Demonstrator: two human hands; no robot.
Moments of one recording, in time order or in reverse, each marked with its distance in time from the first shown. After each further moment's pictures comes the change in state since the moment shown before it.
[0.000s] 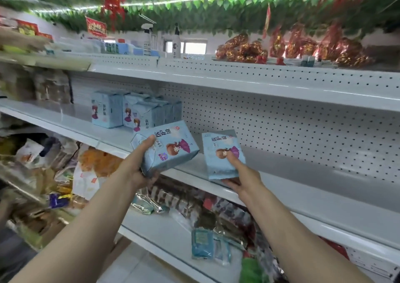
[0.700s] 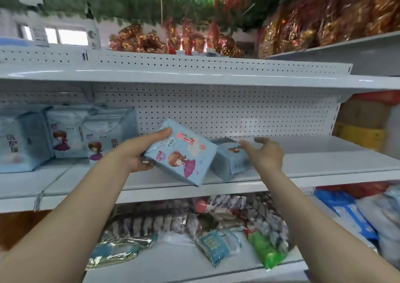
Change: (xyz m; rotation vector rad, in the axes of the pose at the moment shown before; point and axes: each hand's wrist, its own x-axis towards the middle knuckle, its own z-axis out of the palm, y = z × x) left_hand 0.141 0.119 -0.018 0.606 -0.657 -0.084; right_hand -0.009 -0.001 0.094 -0.950 0.981 -0.328
